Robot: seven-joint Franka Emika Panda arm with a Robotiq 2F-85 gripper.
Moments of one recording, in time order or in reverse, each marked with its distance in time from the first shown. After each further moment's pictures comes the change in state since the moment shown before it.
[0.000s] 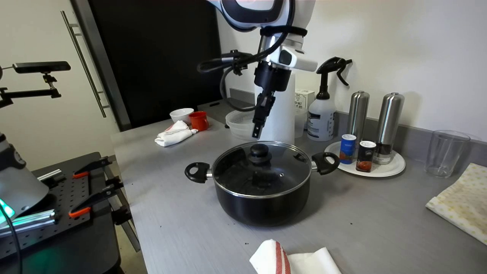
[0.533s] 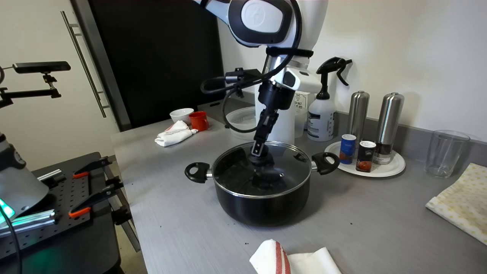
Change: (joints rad) arm -0.033 0.079 0.000 0.043 0.025 0.000 0.017
